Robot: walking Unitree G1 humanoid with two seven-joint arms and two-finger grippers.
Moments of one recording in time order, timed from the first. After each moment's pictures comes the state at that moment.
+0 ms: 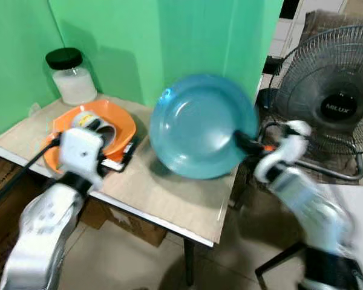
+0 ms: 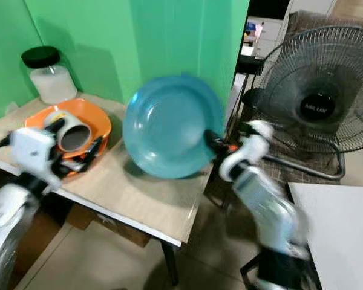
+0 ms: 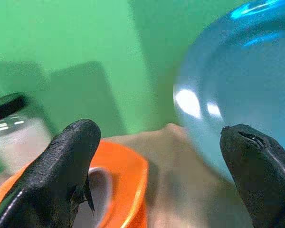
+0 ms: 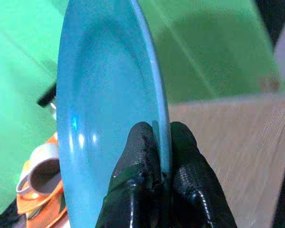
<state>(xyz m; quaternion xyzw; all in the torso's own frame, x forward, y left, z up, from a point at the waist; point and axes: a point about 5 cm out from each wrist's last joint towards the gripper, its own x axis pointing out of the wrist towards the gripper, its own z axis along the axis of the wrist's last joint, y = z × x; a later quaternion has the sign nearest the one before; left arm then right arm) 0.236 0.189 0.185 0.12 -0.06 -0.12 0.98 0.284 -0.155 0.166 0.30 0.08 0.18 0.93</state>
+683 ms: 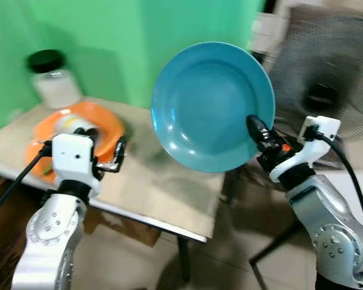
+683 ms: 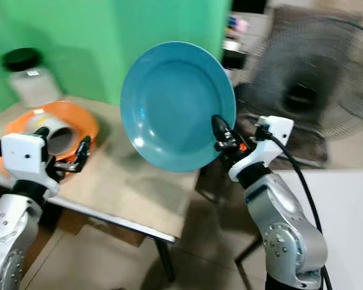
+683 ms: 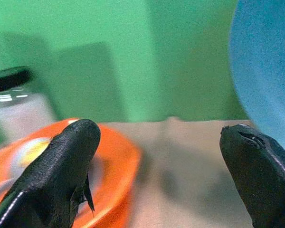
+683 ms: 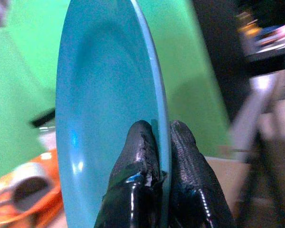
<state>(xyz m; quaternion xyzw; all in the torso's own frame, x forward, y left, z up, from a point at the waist) 0.232 0.181 0.176 0.08 -0.03 -0.04 1.00 0.256 -0.148 0.196 0.19 -0.03 0.19 0.96</state>
